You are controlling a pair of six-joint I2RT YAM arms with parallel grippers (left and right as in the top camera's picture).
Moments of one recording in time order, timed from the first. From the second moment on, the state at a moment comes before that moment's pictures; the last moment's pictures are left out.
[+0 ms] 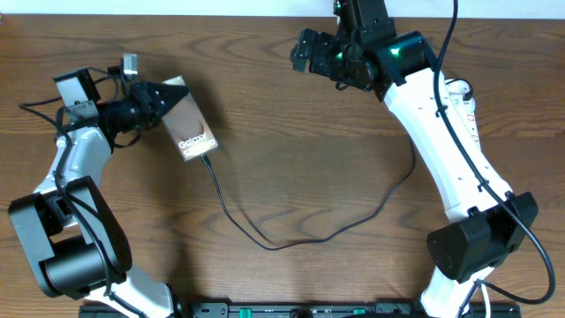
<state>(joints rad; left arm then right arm) 0.34 1.82 1.13 -0.17 1.18 -0.48 0.42 1.92 1.98 -0.93 -0.15 0.62</state>
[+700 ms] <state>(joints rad) 0.18 1.82 1.10 -0.34 0.76 -0.30 0.45 1.92 1.98 -0.98 -0.10 0.61</state>
